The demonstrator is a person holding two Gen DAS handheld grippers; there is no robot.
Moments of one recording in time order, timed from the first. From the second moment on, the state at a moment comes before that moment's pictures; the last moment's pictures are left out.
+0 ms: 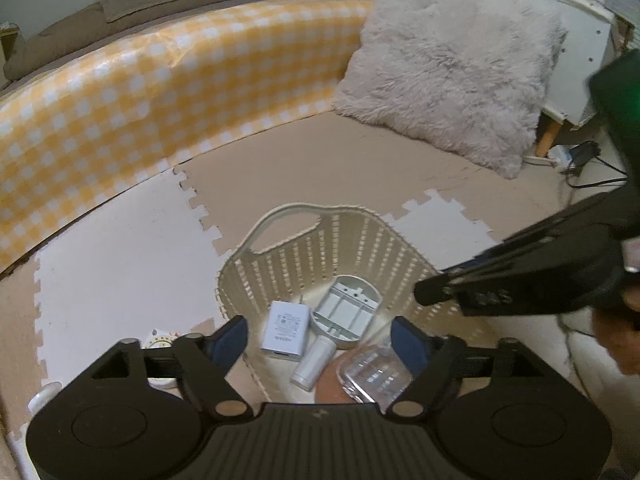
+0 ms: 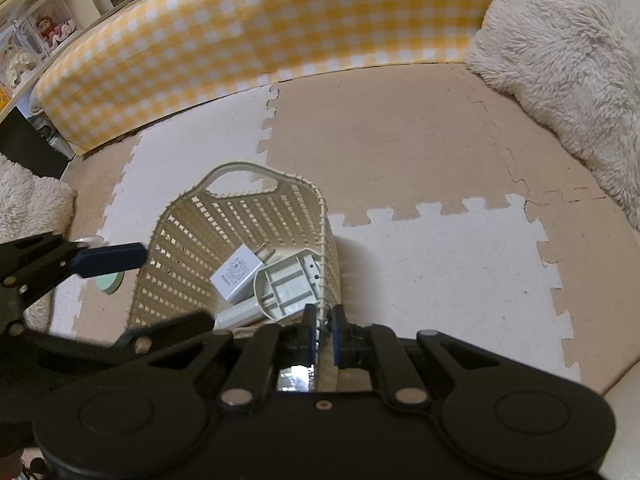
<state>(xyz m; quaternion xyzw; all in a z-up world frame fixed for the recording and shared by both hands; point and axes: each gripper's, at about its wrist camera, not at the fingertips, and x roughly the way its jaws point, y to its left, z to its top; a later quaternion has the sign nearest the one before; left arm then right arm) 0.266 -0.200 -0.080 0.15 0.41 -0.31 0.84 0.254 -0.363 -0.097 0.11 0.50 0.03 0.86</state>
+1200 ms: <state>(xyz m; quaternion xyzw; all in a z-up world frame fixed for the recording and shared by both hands) 0.298 -0.019 -0.070 -0.02 0.42 -0.11 0.90 0.254 -0.364 -0.097 0.11 0.50 0.03 0.86</state>
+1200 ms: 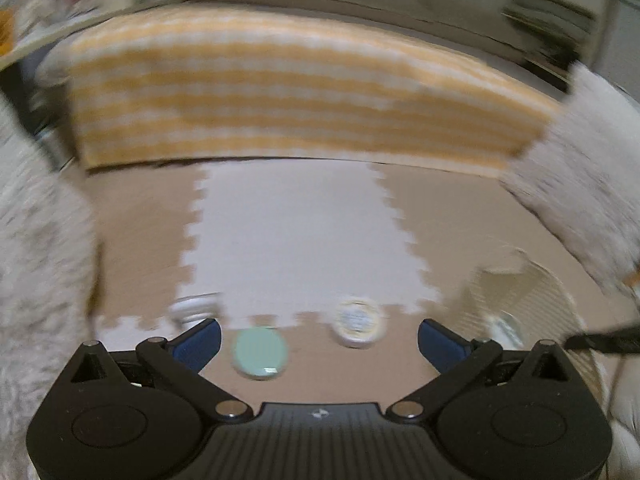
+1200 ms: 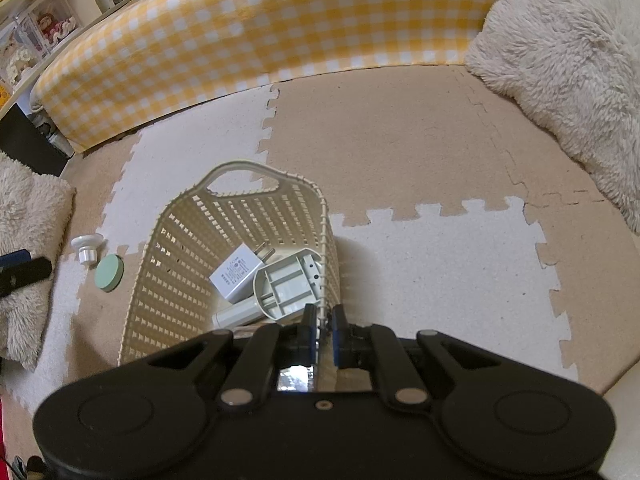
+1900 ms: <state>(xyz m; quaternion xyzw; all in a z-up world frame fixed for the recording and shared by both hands) 0.353 0.043 -0.157 -0.11 0.45 0.01 0.89 0.252 -0.359 -0.093 0.10 0.50 0.02 0.86</state>
